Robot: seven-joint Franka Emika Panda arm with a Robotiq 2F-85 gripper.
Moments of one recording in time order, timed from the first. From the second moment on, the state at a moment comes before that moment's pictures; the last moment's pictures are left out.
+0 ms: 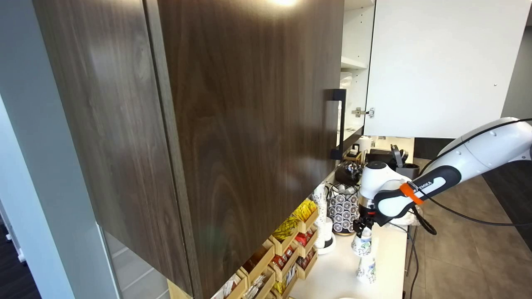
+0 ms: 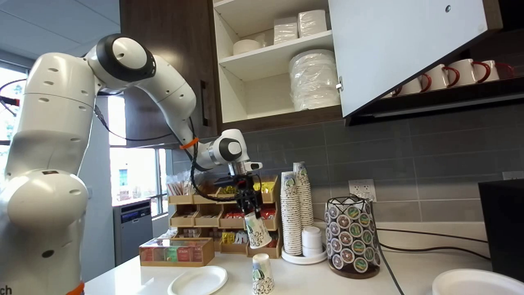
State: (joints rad) arm 0.12 0.13 0.02 -2.23 -0.23 2.48 0.29
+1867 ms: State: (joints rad) arm 0.12 0.56 0.11 -1.93 -0.09 2.48 -0.07
